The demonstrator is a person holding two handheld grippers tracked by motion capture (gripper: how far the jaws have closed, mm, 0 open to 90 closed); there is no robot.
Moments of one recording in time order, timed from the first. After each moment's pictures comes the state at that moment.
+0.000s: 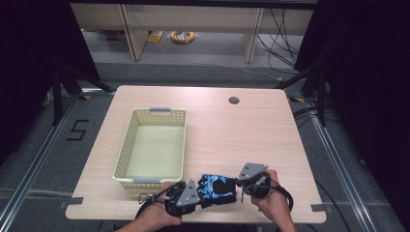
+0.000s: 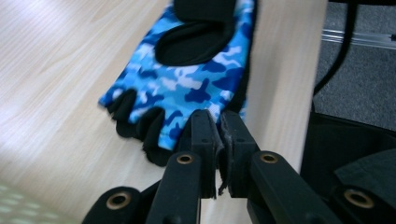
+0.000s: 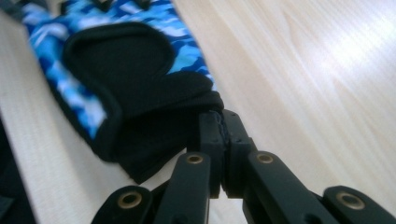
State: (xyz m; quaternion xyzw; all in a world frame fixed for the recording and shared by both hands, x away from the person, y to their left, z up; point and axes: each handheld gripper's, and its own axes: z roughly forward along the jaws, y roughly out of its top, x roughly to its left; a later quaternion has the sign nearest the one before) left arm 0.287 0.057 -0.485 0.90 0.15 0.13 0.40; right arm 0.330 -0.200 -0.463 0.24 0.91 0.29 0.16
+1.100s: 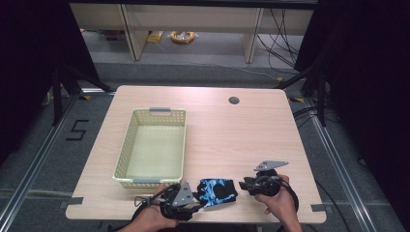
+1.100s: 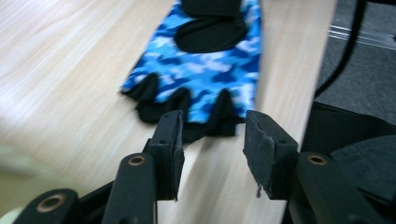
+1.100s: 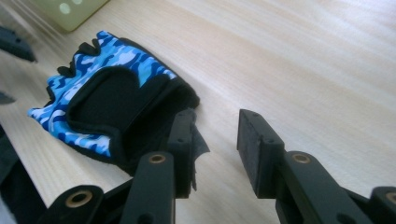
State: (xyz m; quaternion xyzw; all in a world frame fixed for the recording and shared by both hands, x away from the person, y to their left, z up) left arm 0.290 0.074 -0.494 0.90 0.19 0.11 0.38; right arm 0.338 -0.237 -0.485 0.42 0.83 0.36 0.06
